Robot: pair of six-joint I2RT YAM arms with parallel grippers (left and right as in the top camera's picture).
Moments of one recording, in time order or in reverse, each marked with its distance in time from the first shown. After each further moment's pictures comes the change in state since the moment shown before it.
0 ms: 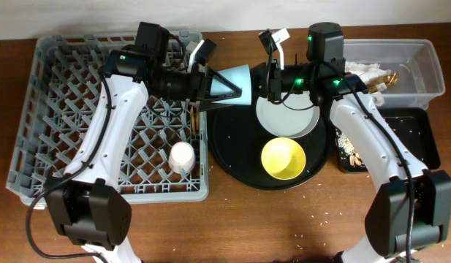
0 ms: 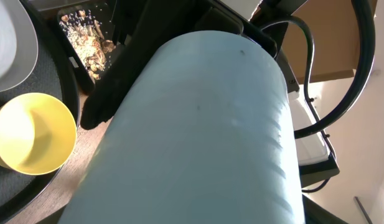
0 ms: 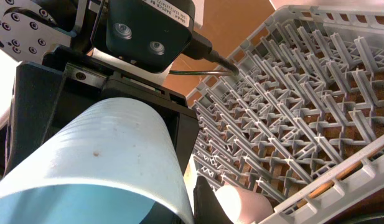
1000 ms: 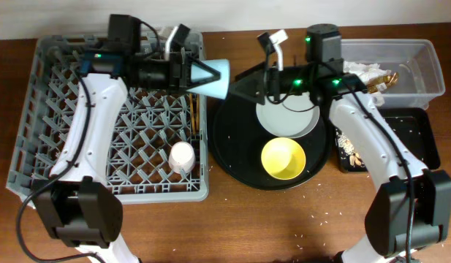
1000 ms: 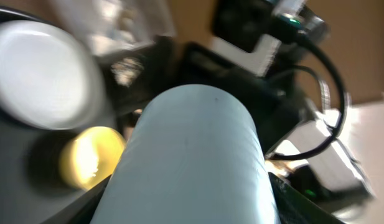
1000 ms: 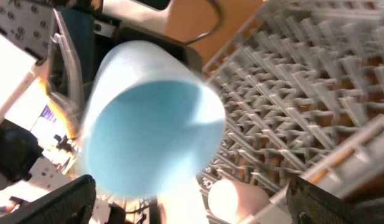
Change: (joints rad) left arm 0.115 -0.001 0.000 0.142 -0.087 -0.038; right arm -0.009 0.000 0.005 -0.056 0.028 -0.001
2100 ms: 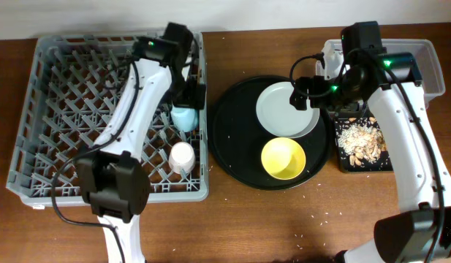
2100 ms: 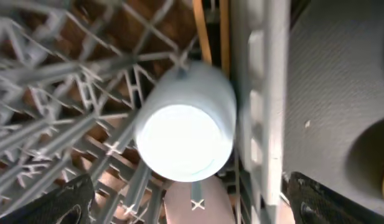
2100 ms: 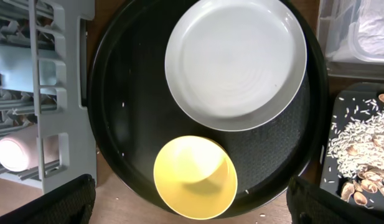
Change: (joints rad) left arm -0.178 0.230 0.227 -0.361 -1.313 -0.041; right arm -0.111 -0.066 0.290 -0.988 0.975 -0.126
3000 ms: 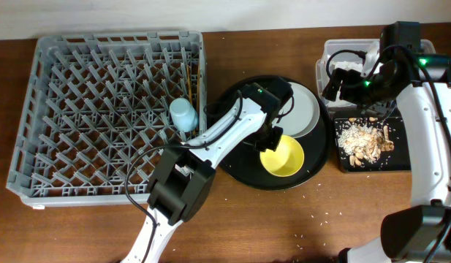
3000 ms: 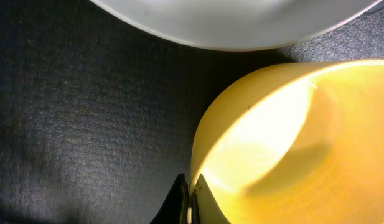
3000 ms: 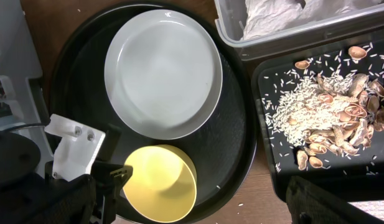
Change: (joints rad) left arm -0.449 0.221 -0.039 0.188 0.195 -0.127; right arm -0.181 0.000 0.000 -0.014 0.053 0.132
